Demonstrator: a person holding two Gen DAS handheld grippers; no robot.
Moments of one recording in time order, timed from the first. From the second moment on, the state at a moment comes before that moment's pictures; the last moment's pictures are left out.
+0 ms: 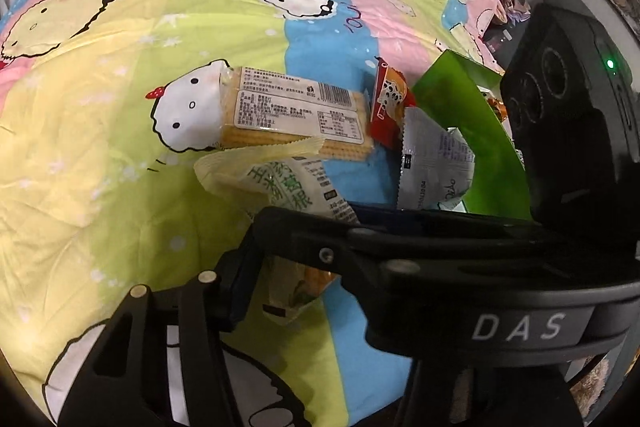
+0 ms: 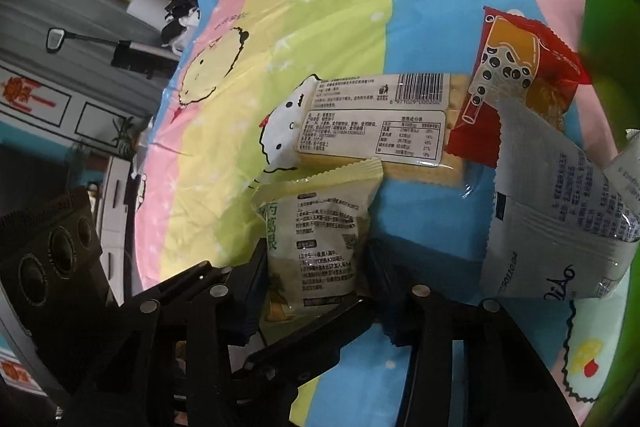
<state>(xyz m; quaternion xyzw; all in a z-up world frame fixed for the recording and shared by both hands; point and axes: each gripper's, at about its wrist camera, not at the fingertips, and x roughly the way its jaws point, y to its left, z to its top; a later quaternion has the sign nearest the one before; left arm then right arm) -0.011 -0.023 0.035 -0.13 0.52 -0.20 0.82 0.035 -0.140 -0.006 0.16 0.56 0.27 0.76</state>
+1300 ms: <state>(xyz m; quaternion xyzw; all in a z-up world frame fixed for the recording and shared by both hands) -0.071 -0.073 0.160 -0.03 0.30 -0.27 0.91 -0.050 -0.200 0.132 0.15 0.33 0.27 0.89</state>
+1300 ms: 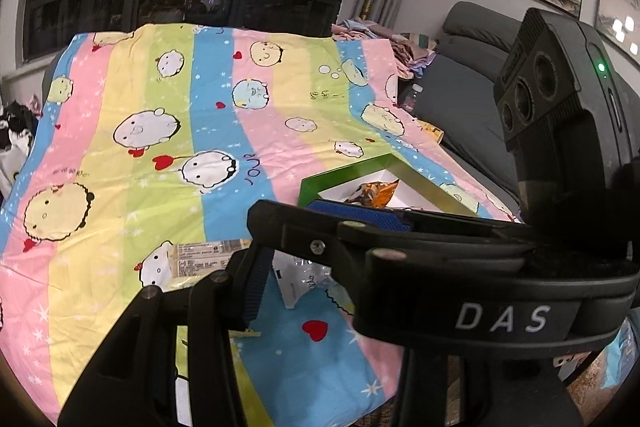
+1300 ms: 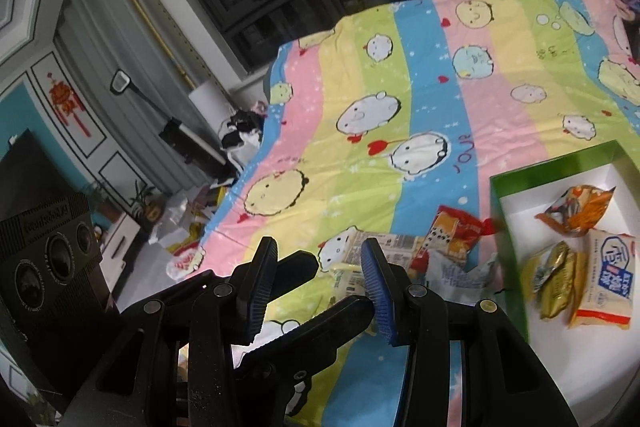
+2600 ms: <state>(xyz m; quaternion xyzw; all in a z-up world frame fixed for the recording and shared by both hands) -0.011 -0.012 0.031 -0.15 0.48 -0.18 0.84 0.036 -0.151 -0.006 0.20 0.53 0.26 0.78</state>
